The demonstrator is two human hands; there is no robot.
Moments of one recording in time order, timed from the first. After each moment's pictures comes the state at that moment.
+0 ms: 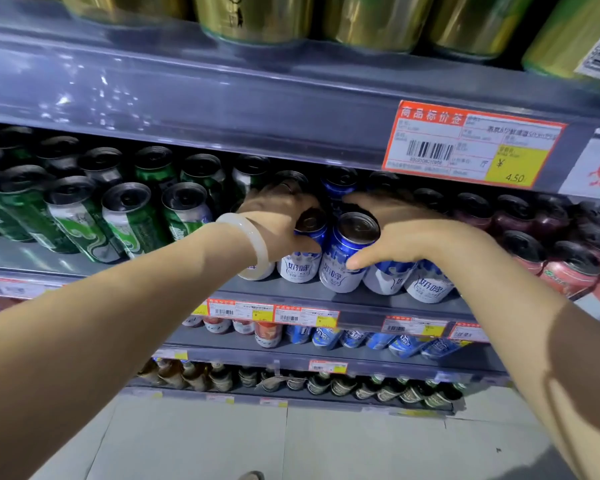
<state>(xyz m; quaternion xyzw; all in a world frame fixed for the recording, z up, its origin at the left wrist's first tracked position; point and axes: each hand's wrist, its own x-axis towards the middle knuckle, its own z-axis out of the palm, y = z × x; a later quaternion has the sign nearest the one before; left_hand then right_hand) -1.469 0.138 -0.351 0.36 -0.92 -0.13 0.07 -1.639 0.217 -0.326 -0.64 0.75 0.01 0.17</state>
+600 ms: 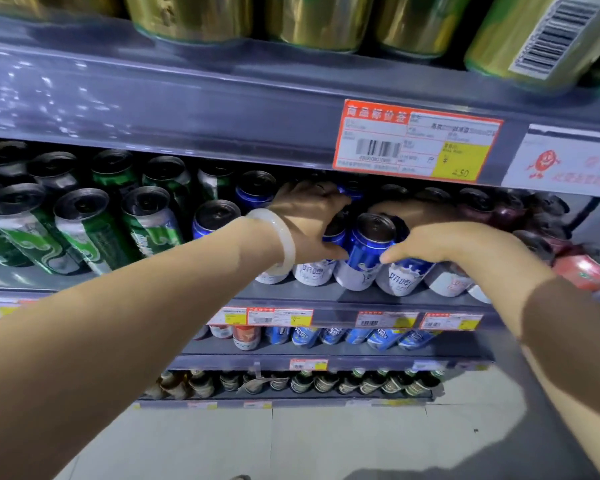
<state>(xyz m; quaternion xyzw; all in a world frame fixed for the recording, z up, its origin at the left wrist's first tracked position) -1.525 0.164 -0.337 0.26 -0.96 -0.09 0.05 -1.682 0.257 -0.310 -0.58 0.79 0.02 0.21</state>
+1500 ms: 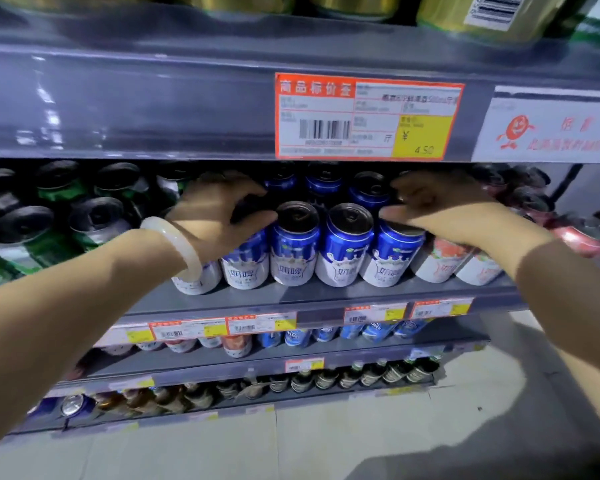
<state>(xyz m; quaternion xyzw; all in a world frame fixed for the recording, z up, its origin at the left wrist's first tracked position) -1.485 0.134 -0.349 0.31 -0.92 -0.14 0.18 -1.717 0.275 -0.315 -0.50 0.83 -0.19 0.17</state>
